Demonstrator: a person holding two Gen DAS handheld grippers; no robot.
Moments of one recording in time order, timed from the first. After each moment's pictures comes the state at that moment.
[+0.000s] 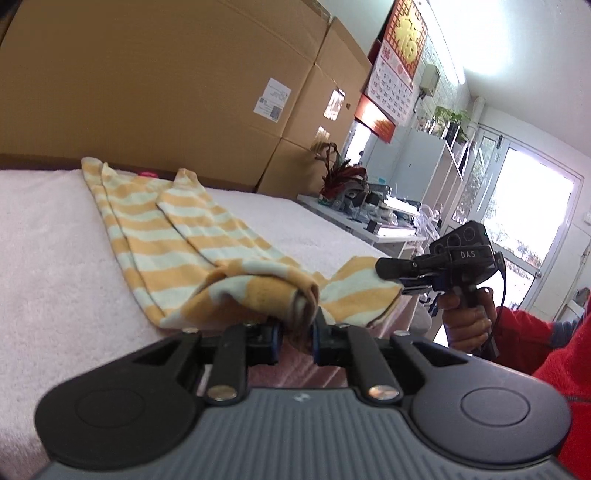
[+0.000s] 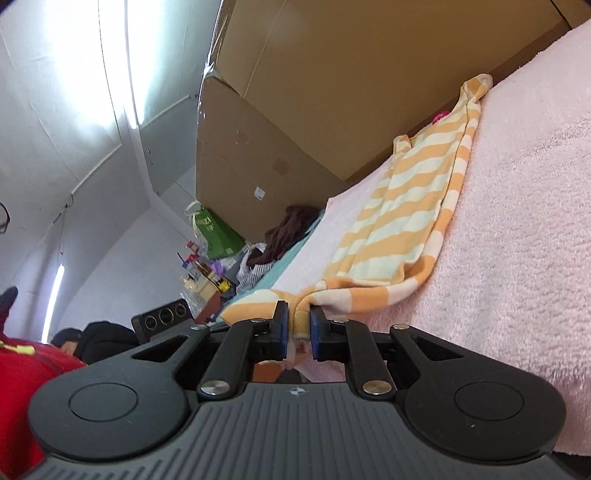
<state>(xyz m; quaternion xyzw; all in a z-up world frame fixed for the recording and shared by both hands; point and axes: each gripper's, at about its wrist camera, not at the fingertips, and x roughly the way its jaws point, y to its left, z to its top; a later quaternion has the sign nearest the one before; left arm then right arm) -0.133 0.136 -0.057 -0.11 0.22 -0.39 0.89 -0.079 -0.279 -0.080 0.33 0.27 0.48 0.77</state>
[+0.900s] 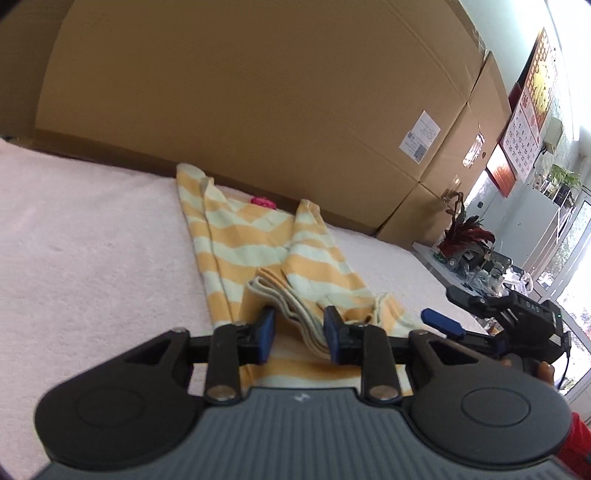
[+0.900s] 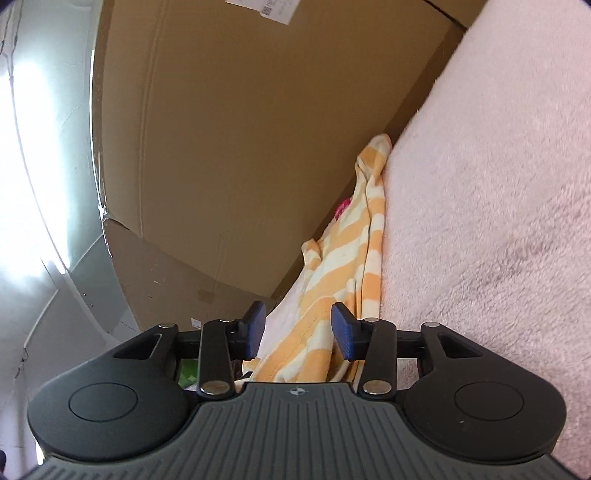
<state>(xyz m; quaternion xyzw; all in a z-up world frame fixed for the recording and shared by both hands) -0.004 0.157 -0.045 -0.16 0.25 -0.24 0.92 0.016 -0.295 -0.079 0.46 0.24 0.31 0.80</state>
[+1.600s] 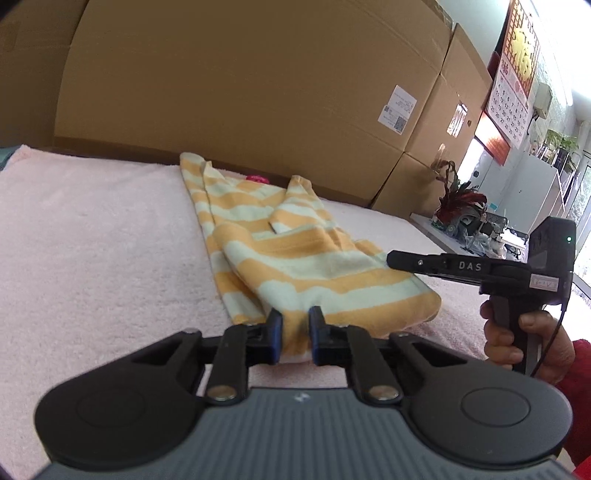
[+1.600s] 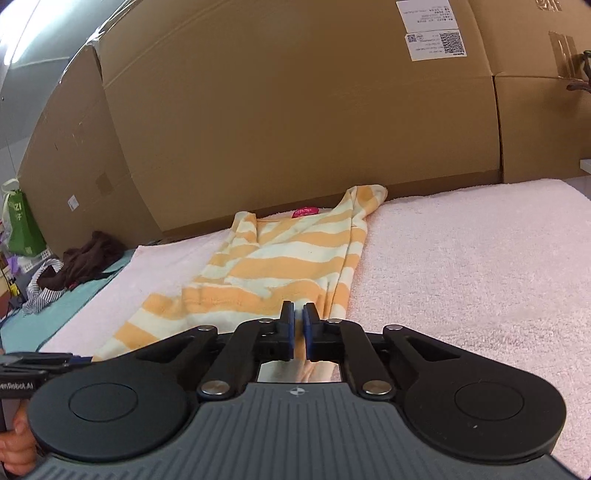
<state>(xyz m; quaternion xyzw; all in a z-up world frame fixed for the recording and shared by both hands) -0.072 0.138 -0.060 -0.12 0.27 -0.23 0.93 -0.007 -0.206 -0.044 0.12 0.25 0.19 0.94</state>
